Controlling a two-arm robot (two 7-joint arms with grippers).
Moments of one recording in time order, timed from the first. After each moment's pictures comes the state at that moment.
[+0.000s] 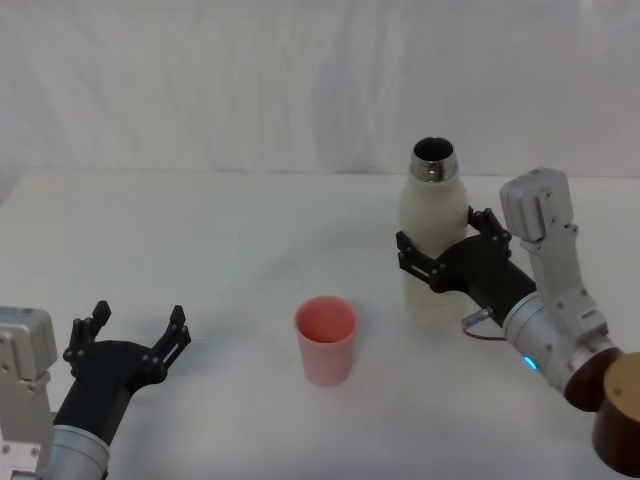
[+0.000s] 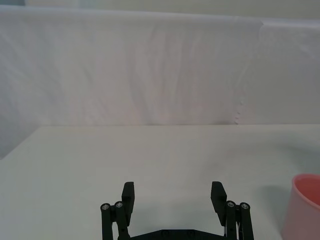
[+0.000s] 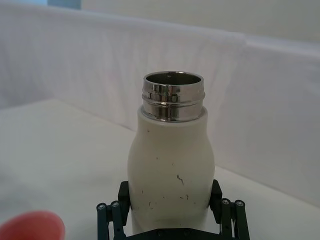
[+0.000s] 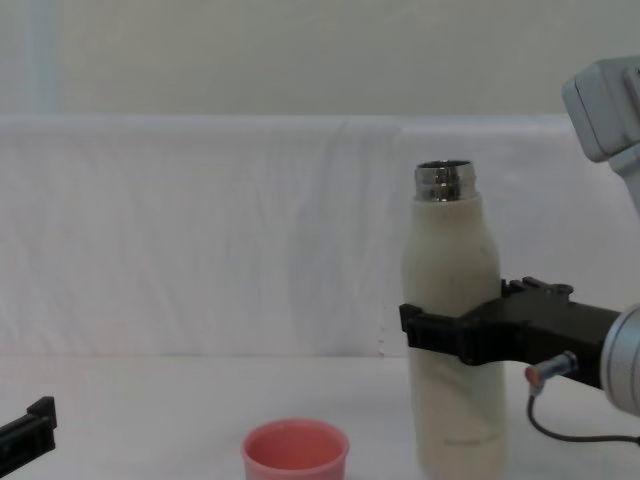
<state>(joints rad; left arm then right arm) 0.27 0.24 0.04 -1.85 -0.25 -0.02 -0.02 0.18 0.17 -0.33 -1.63 0.05 0.15 0.19</state>
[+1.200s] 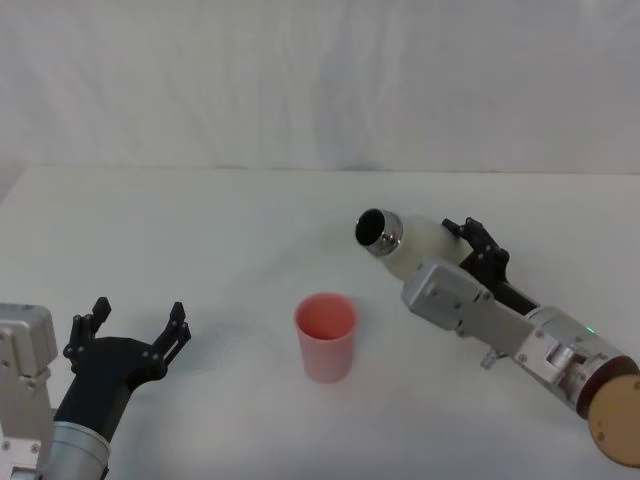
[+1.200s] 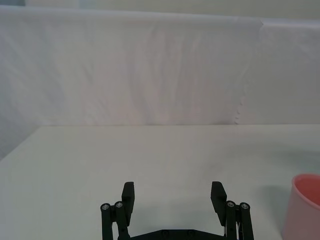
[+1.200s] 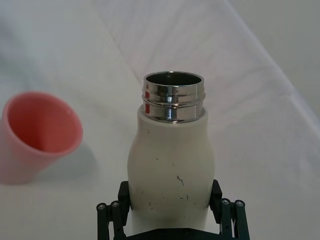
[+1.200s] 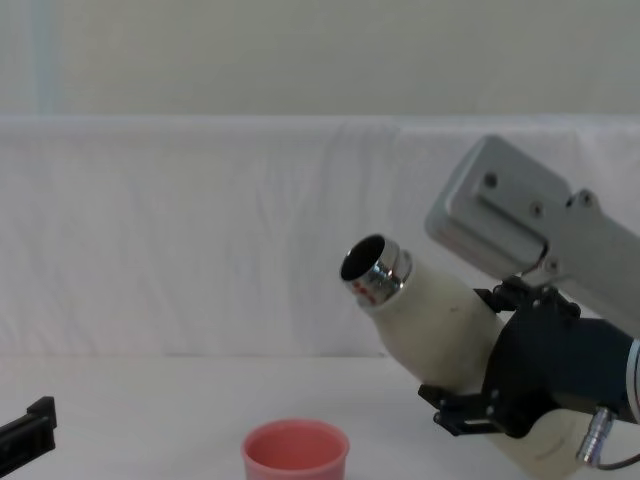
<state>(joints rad) 0.27 0.24 0.04 -1.85 -0.25 -0.02 -0.02 0.20 0.37 -0.49 -1.76 -0.47 0.23 0.26</state>
